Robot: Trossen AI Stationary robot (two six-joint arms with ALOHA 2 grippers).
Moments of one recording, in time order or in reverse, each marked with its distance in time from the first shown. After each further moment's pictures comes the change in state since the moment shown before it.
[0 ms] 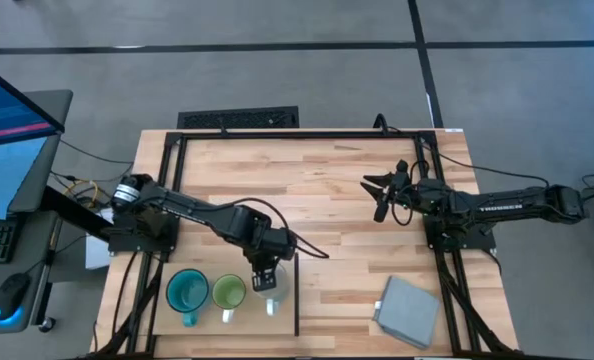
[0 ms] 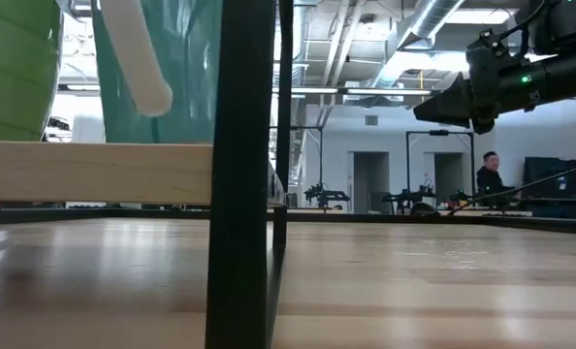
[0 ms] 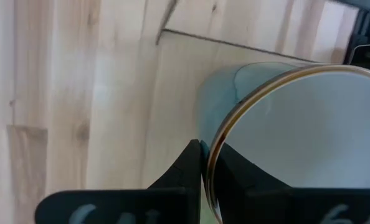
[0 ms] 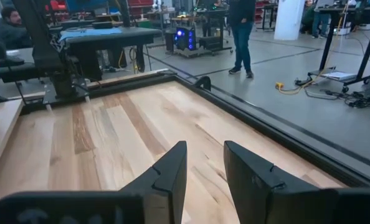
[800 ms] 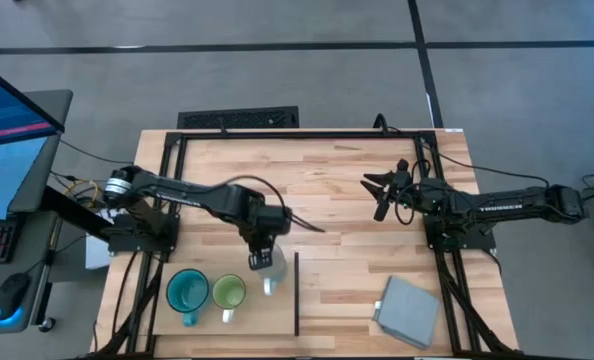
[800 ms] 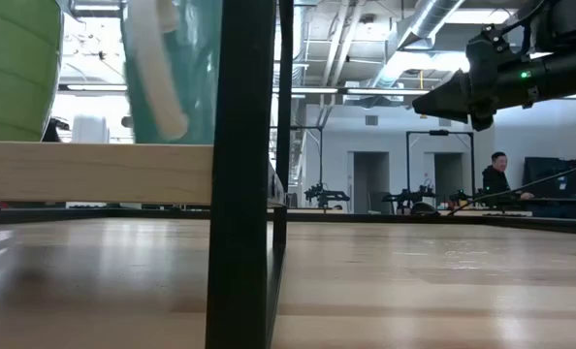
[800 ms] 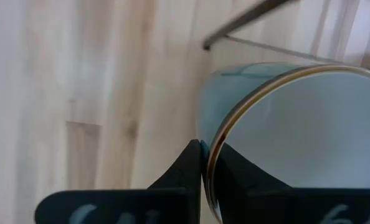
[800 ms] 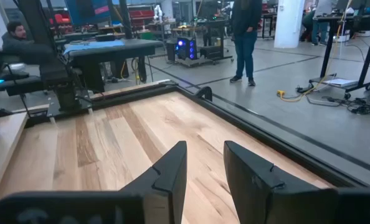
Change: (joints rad) left arm 0.123 -0.087 -0.077 -0.010 -0.003 0.113; right arm 0.000 0.000 0.000 0.047 0.000 0.001
